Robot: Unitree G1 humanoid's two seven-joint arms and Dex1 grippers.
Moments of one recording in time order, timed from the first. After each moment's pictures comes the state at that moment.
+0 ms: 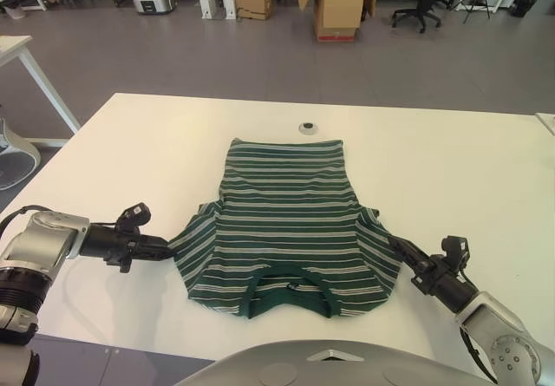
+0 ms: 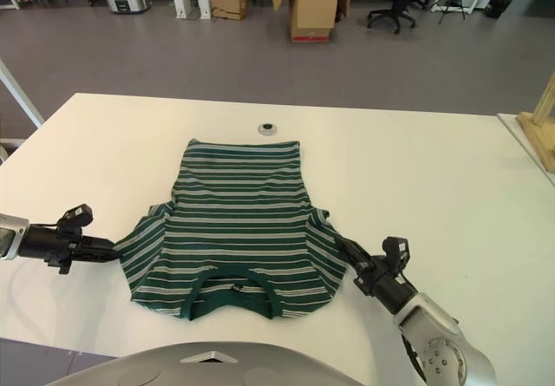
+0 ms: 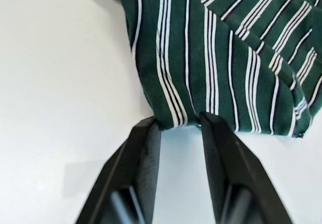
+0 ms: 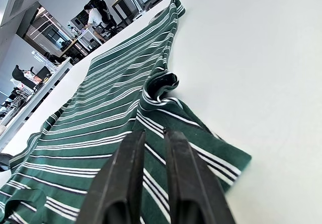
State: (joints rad) left arm -0.16 1.03 -0.18 0.36 -0.34 0.50 -1.41; right arm 0.45 -0.32 -0.31 -0.32 0.79 0.62 0.58
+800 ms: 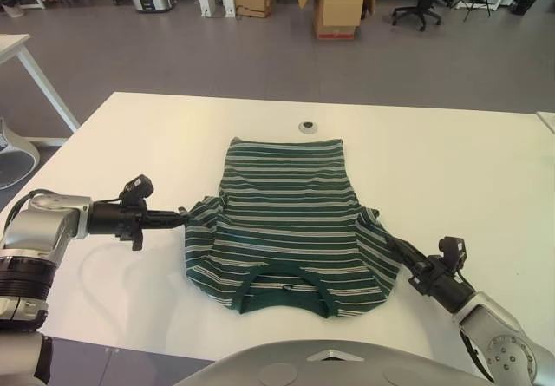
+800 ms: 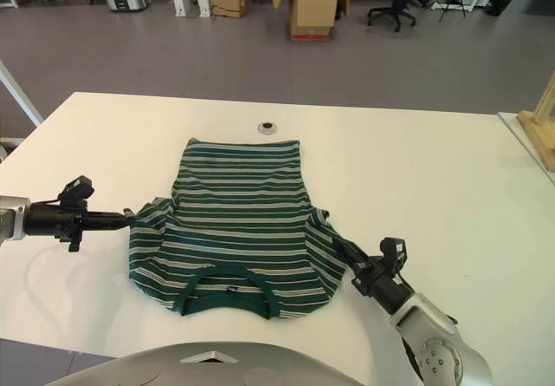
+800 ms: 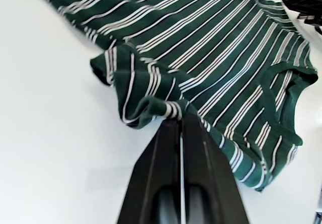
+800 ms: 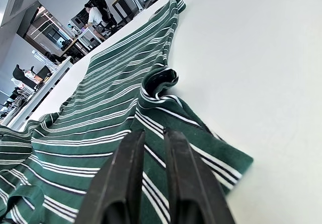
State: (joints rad) left arm -0.22 0.97 -0.03 0.19 -0.48 0.68 -1.43; right arm 0.45 -0.32 -0.29 -0.30 0.78 0.59 0.59
